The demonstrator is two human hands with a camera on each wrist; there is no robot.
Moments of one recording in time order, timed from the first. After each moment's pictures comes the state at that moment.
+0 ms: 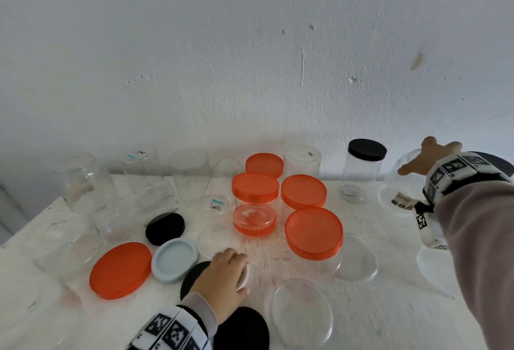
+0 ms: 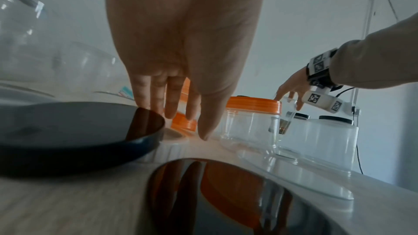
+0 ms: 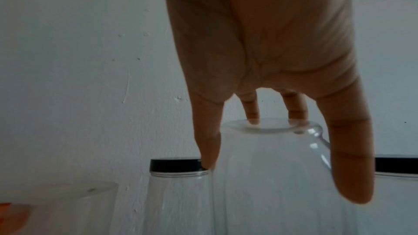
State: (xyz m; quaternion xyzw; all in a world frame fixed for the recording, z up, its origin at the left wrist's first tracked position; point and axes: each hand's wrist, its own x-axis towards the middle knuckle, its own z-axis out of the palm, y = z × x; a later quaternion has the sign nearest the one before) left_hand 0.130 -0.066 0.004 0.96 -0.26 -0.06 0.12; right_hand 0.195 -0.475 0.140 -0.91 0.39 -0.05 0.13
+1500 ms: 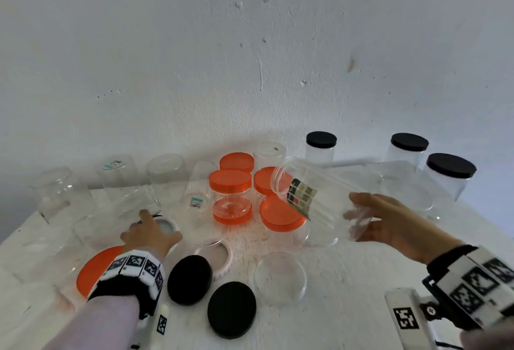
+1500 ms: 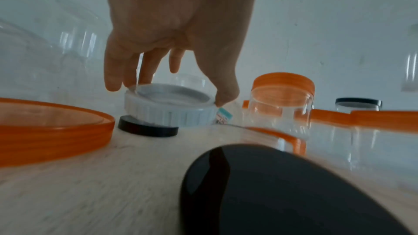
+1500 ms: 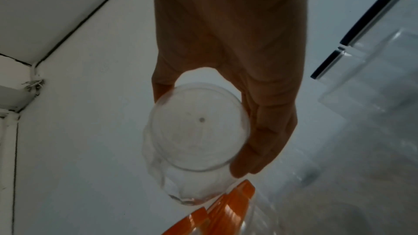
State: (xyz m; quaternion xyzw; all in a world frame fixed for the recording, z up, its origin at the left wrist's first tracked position) left_hand 0.179 -0.007 0.046 0.97 0.14 -0.01 0.18; right_hand 0.005 -0.372 0.102 -0.70 0.14 -0.04 0.70
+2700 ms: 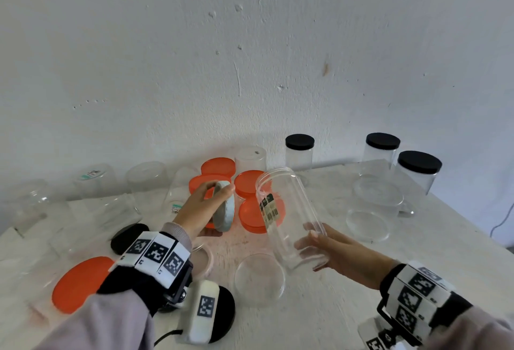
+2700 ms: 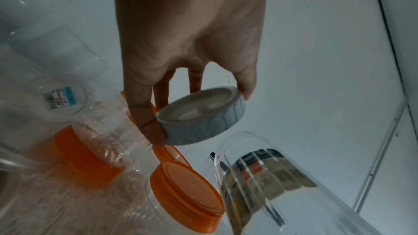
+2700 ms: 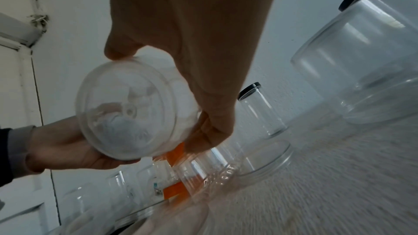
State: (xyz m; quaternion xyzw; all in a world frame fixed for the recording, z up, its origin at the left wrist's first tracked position) left_hand 0.134 -0.111 0.106 0.79 -0.10 -0.13 0.59; right_hand -0.012 -0.348 0.058 -0.70 0.07 0.09 0.71
